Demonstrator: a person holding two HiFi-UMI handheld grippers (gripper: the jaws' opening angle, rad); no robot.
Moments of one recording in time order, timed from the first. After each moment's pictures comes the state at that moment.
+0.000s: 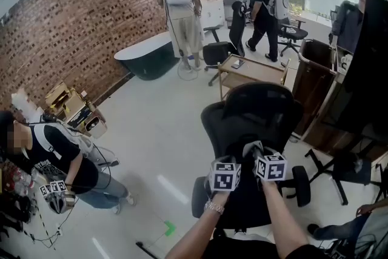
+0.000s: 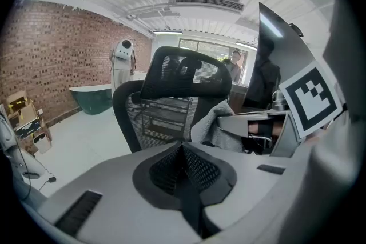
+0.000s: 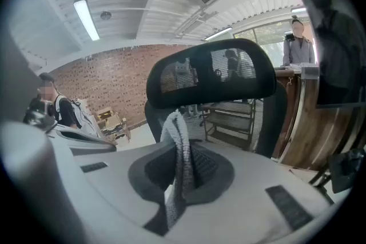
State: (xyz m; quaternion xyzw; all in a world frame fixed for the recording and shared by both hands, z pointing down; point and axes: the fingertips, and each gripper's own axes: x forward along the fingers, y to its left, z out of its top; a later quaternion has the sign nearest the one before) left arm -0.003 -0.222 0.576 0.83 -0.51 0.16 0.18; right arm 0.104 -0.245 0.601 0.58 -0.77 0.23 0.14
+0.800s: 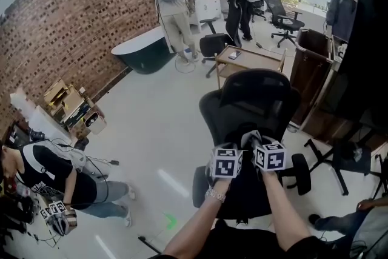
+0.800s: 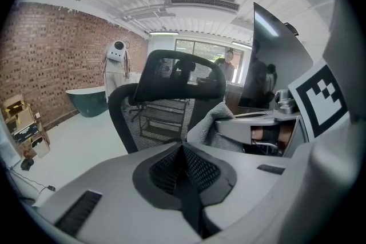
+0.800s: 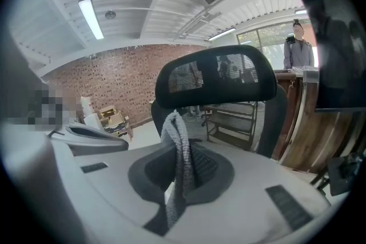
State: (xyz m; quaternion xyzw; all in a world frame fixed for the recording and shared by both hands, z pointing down) left arm 0.009 -0.220 0.559 0.84 -0.50 0.16 0.16; right arm 0.095 -0.228 0.596 0.56 -0.78 0.23 0.15
